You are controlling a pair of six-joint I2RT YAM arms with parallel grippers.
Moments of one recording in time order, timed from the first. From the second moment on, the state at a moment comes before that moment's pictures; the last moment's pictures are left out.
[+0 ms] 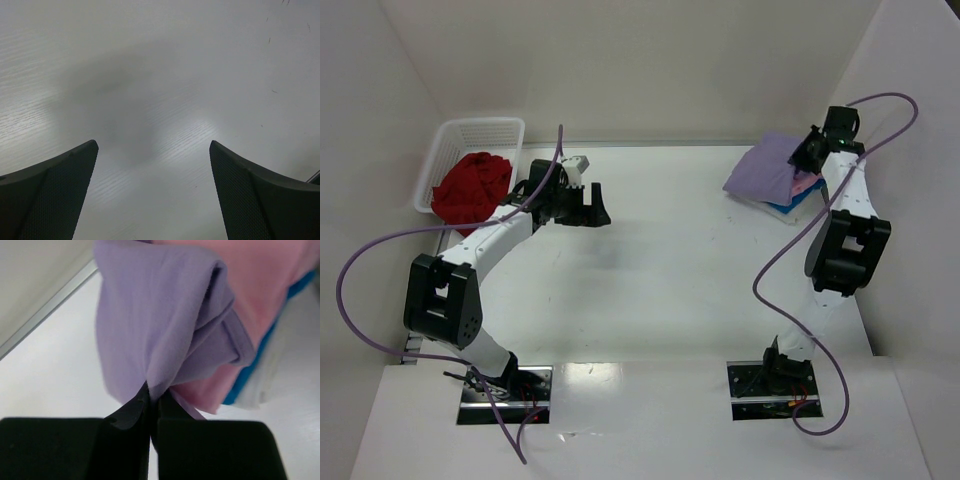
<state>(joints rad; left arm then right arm) -0.26 1.59 1.18 -0.34 0.36 -0.24 -0.26 1.97 1.81 -0.56 -0.12 0.43</state>
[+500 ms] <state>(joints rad) -0.26 1.59 1.17 -0.33 0.37 -0.24 -0.33 1.96 1.85 -0.53 -0.16 0.40</state>
